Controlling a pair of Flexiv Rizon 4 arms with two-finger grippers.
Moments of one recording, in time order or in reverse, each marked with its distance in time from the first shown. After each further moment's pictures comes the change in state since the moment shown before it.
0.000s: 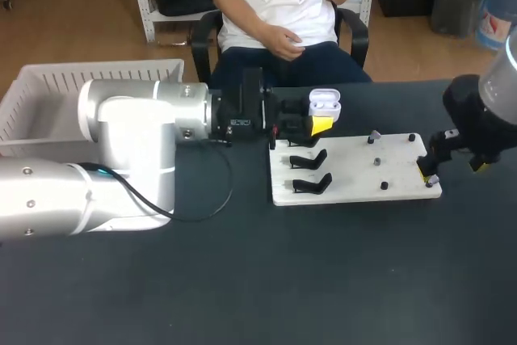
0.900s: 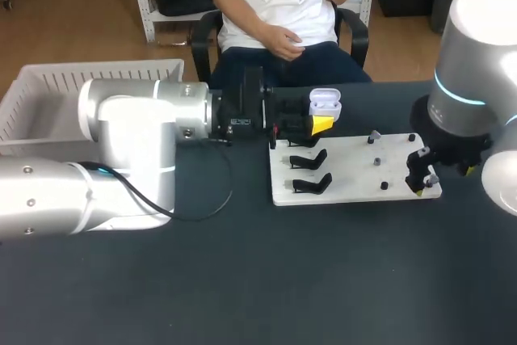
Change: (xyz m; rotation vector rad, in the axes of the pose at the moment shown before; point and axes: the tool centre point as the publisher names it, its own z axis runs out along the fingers) left arm 0.000 0.000 0.000 0.000 0.001 -0.001; right arm -0.016 -0.015 0.060 0.168 0.111 -0.154
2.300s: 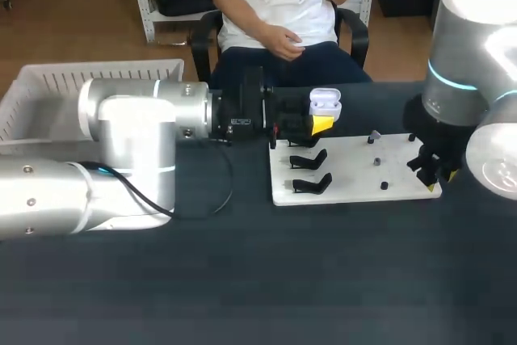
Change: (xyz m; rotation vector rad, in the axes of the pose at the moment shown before) left arm 0.000 0.000 0.000 0.000 0.000 0.000; right arm 0.001 0.006 -0.002 -0.038 0.068 -0.109
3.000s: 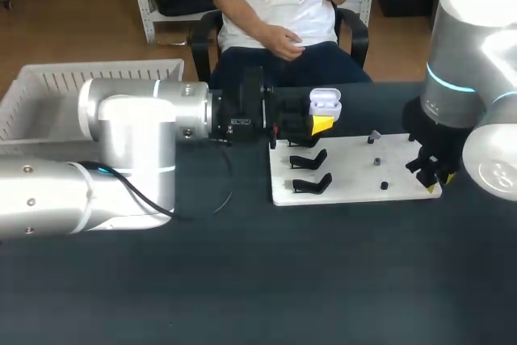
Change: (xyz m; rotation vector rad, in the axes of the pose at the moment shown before) left arm 0.000 0.000 0.000 0.000 0.000 0.000; right arm -0.002 0.001 0.006 -0.006 0.004 0.000
